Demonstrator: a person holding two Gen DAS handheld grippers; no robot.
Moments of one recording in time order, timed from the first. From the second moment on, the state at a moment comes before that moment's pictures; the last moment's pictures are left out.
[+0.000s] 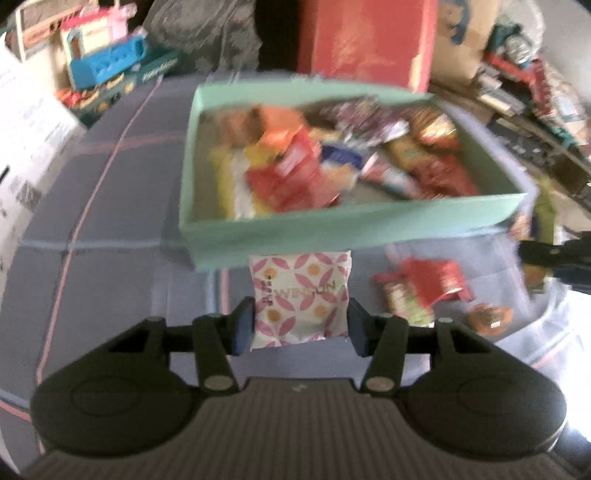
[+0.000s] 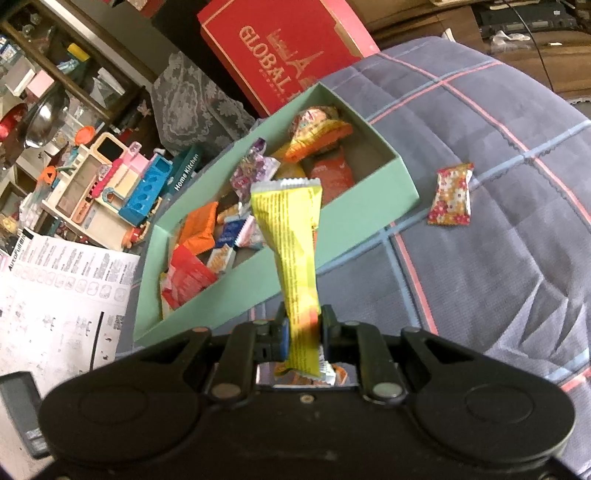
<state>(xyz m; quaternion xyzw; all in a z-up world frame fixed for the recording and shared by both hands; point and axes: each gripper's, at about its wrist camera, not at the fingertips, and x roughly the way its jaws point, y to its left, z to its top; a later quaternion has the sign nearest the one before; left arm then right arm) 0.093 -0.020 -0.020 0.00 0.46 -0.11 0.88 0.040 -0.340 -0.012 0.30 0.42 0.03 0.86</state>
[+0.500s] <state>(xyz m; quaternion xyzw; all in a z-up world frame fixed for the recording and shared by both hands) 0.185 -0.091 0.024 0.00 0.41 -0.15 0.90 0.122 -0.374 0.049 0.22 0.36 0.00 0.90</state>
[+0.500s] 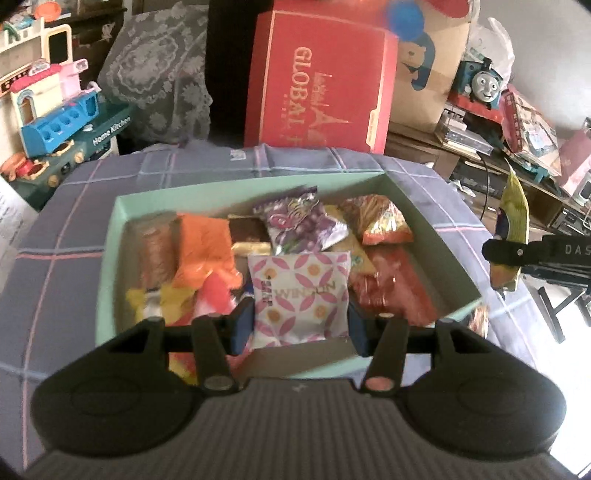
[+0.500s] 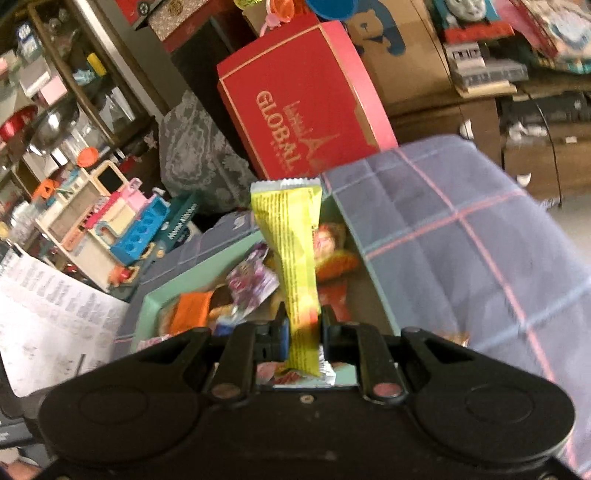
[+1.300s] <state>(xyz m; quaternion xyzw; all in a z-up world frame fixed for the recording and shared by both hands) 0.183 -0.110 0.000 0.06 0.42 -0.12 0.90 0.105 -0.380 0.035 0.26 0.37 -0.02 0.89</state>
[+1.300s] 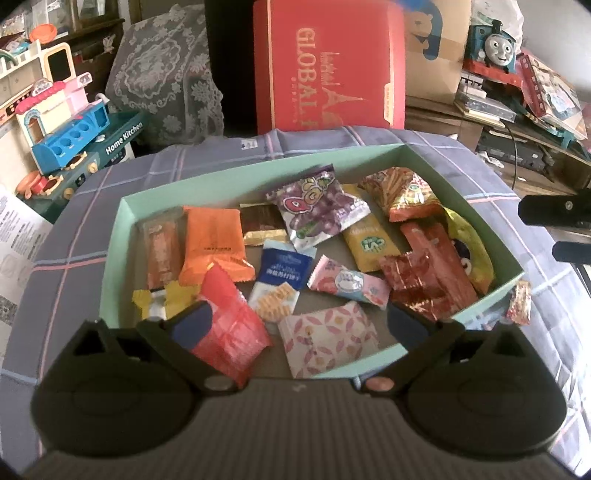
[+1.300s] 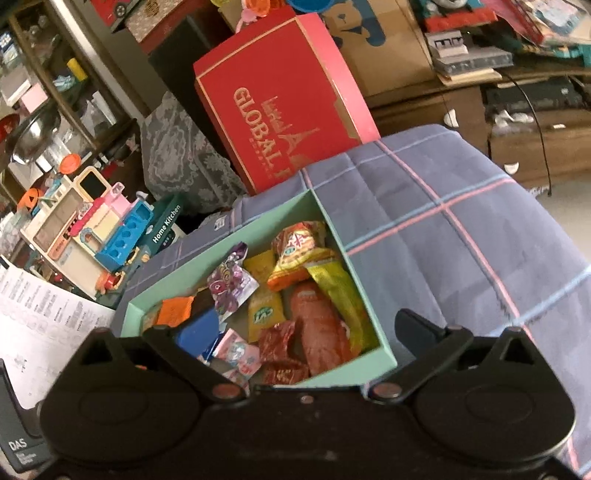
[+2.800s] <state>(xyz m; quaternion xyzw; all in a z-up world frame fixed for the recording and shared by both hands) 0.106 -0.051 -0.060 0.03 0.50 -0.08 0.86 0.025 -0.287 -0.033 0.18 0.49 0.06 0.85</state>
